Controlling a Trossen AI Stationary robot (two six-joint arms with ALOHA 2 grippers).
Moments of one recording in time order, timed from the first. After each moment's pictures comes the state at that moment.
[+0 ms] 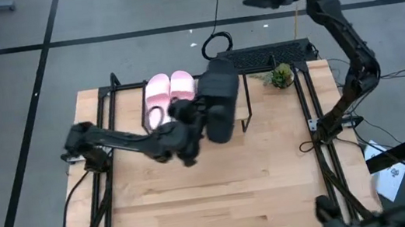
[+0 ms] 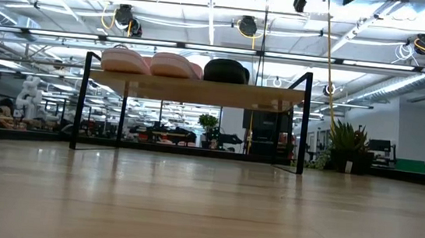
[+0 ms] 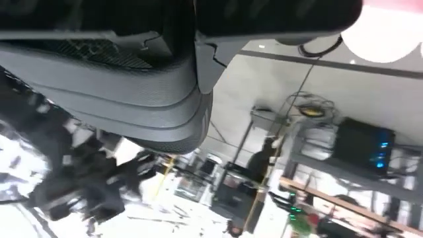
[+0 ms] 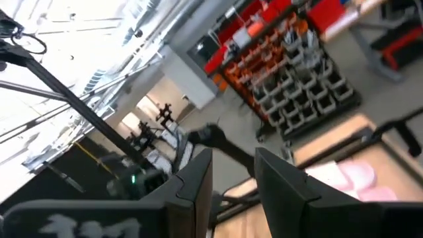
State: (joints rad) left arm -0.24 1.79 1.63 0.53 -1.39 -0.16; right arm -1.11 1.61 1.88 -0.10 -1.33 0.89
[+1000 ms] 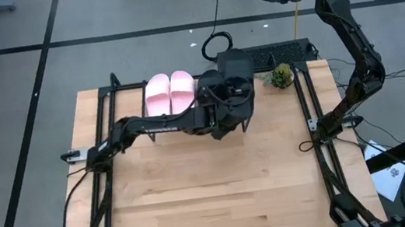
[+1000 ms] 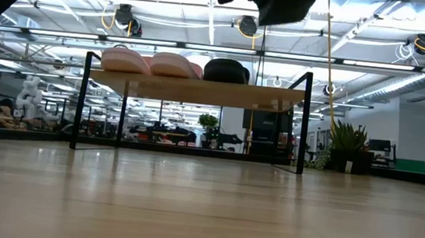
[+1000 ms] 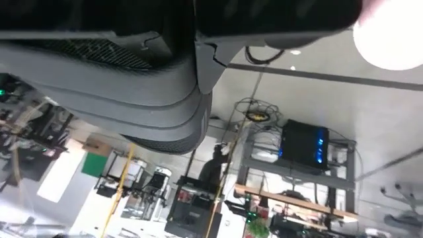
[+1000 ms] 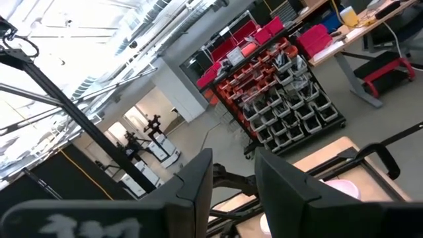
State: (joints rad) left arm -0.04 2.24 2.27 -0.36 -1.37 -0.68; right arm -1.17 1.56 1.88 -0.04 -1.31 0.92
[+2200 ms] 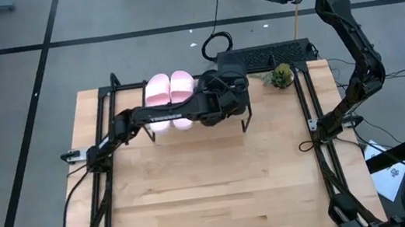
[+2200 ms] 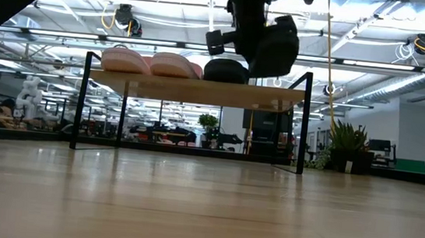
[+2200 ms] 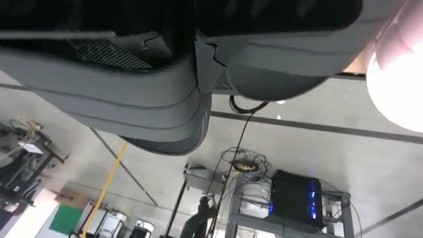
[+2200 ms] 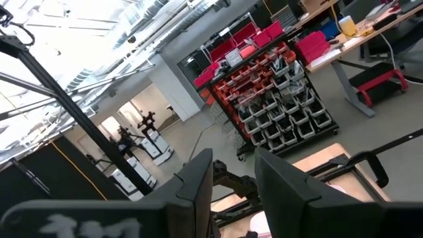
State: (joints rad) left arm 0.11 2.26 2.14 -0.60 -1.11 -1.01; right arm -1.17 1.56 1.88 -0.05 -1.31 0.85
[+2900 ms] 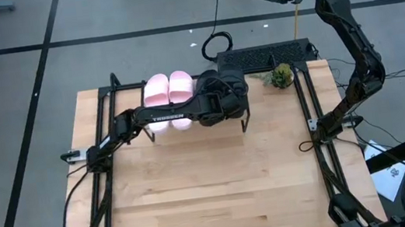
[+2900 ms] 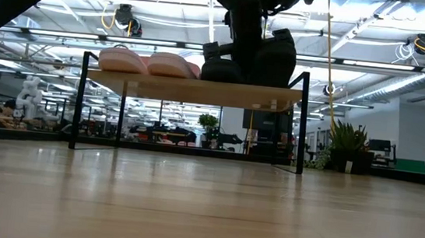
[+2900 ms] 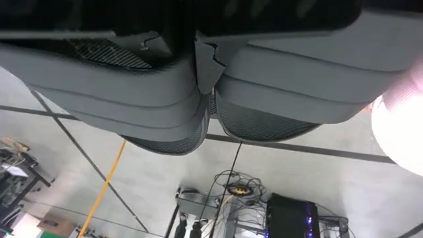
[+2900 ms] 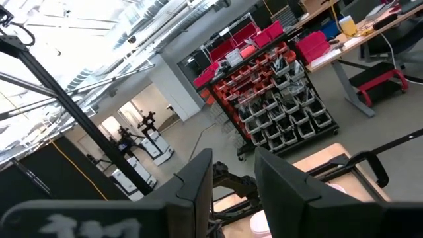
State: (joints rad) left arm 0.12 2.29 2.14 -0.74 -1.03 -1.14; right arm -1.17 1.56 1.88 -0.05 -1.31 0.85
